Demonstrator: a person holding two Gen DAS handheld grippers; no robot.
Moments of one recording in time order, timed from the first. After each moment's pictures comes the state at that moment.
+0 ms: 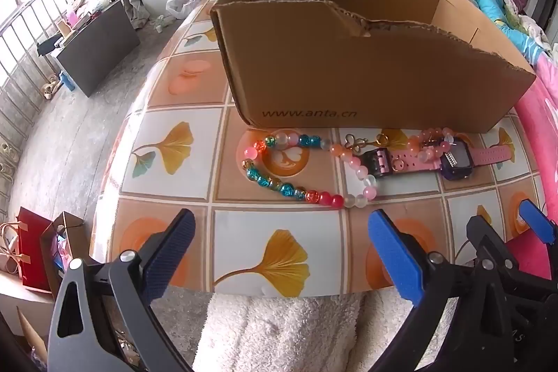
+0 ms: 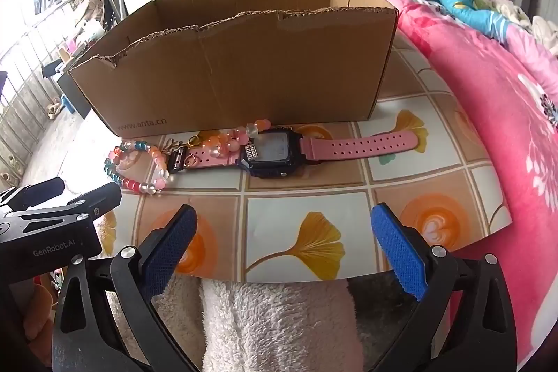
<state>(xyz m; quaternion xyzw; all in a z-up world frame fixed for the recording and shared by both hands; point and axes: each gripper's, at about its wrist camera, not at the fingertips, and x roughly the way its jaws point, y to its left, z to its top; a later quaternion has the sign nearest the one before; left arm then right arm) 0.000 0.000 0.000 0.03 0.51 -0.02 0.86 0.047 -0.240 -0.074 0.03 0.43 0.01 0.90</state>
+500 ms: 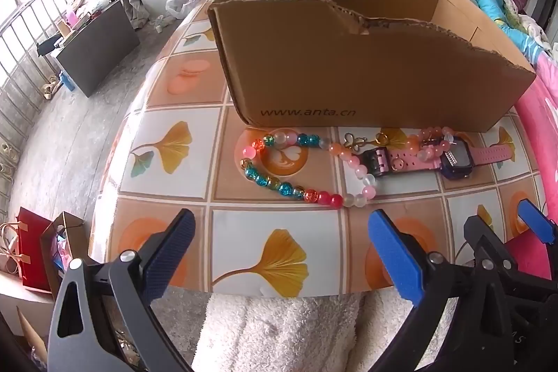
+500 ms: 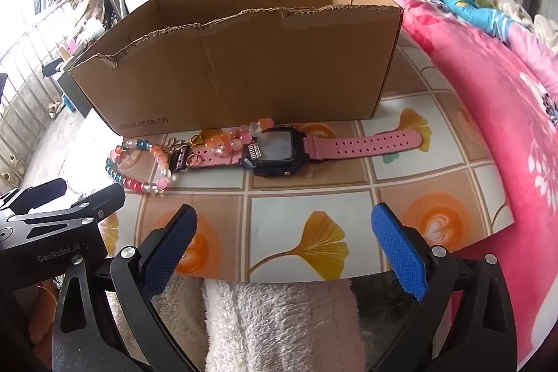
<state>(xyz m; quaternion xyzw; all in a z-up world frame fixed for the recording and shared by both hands) -0.001 -0.002 0.001 0.03 0.51 -0.02 0.86 0.049 -0.242 -0.079 0.03 0.44 0.01 0.90</state>
